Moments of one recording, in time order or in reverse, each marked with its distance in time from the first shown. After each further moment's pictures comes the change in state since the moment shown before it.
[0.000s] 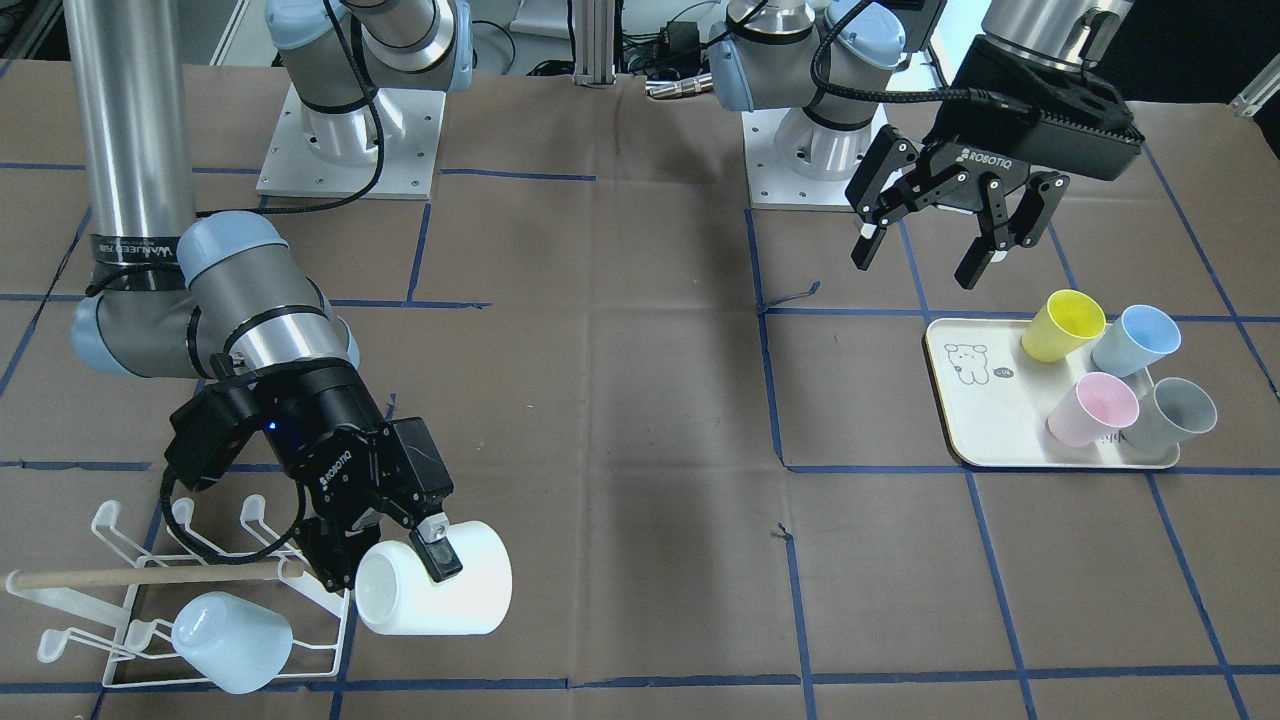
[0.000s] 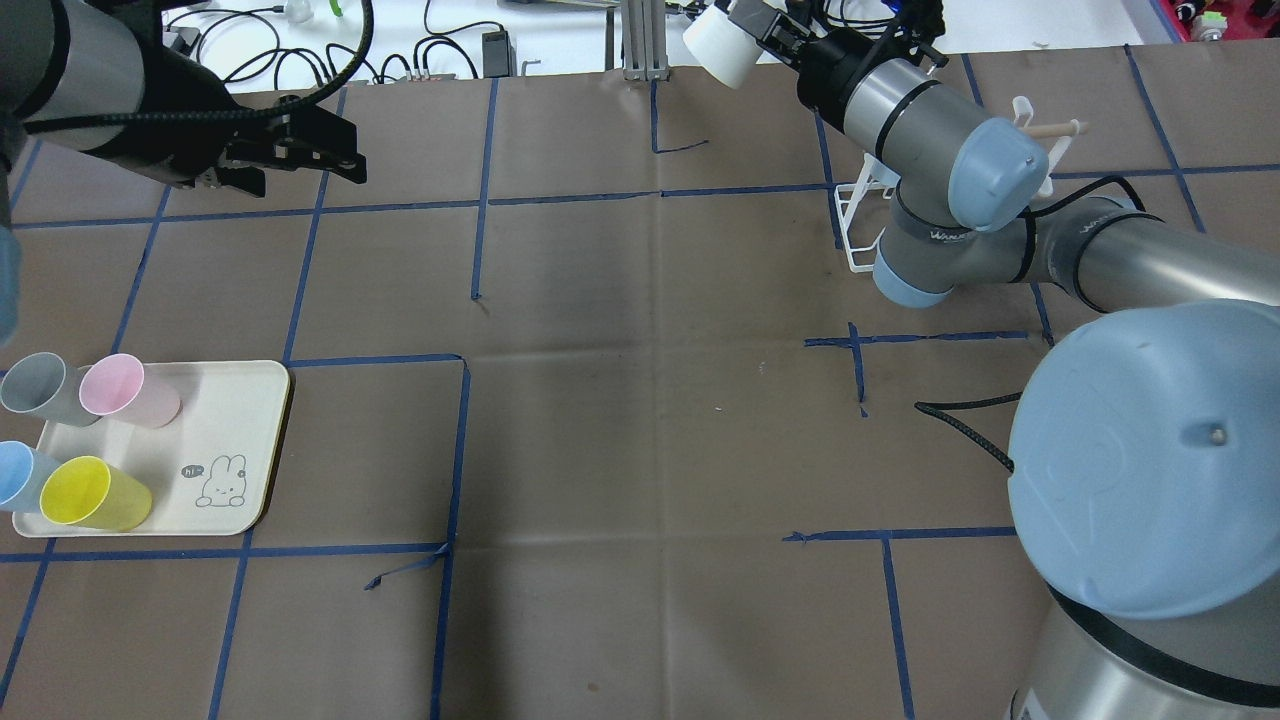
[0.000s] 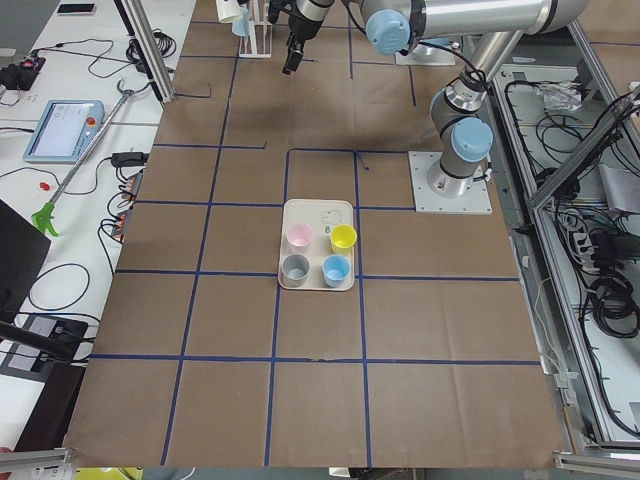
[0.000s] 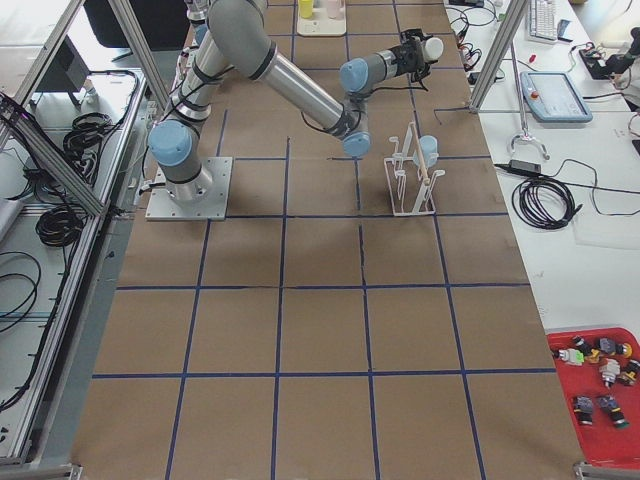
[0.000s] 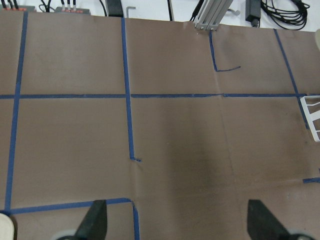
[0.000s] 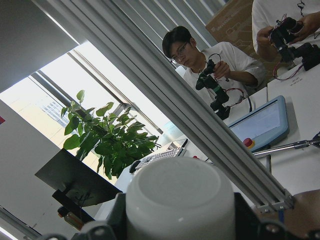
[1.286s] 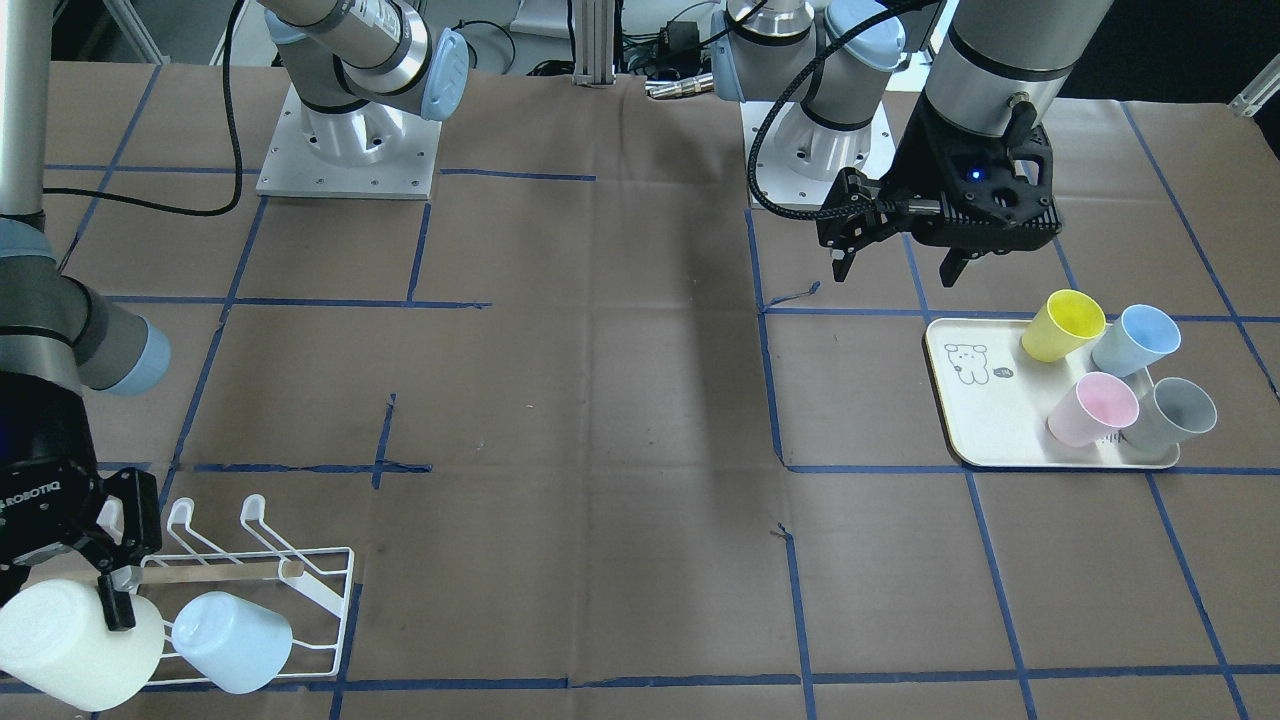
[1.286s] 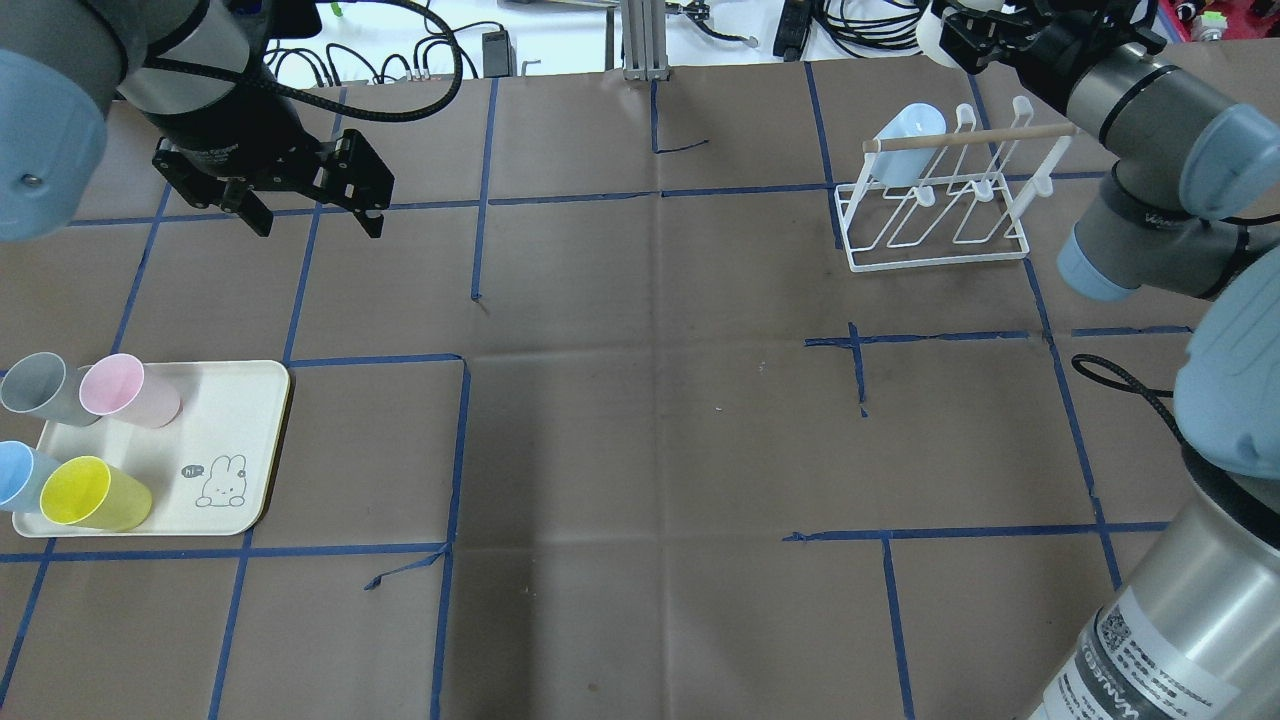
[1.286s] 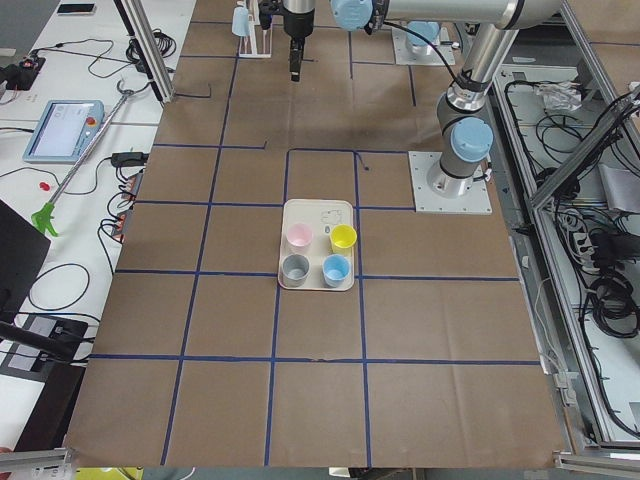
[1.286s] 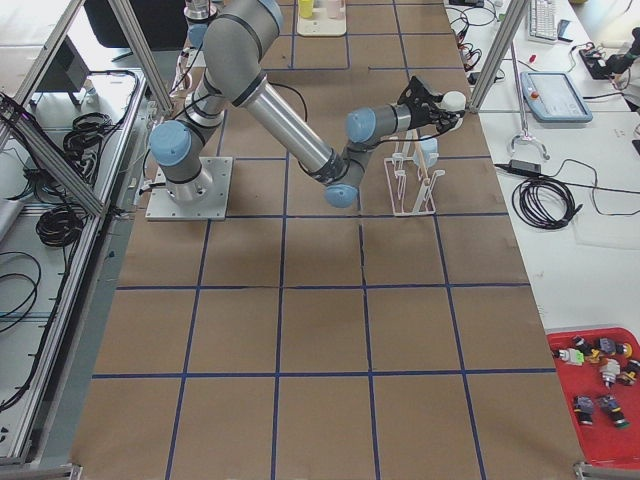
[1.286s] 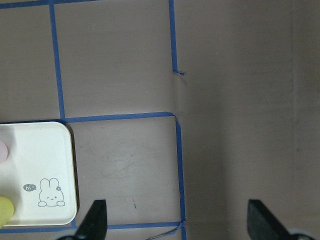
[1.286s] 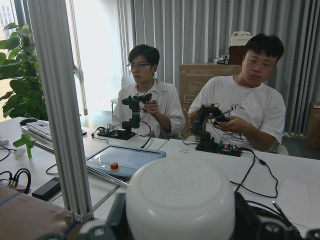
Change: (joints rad) left arm -0.104 -0.122 0.109 -0.219 0.209 -0.042; right arm -0.348 -0.003 0.017 0.076 0.190 -0.789
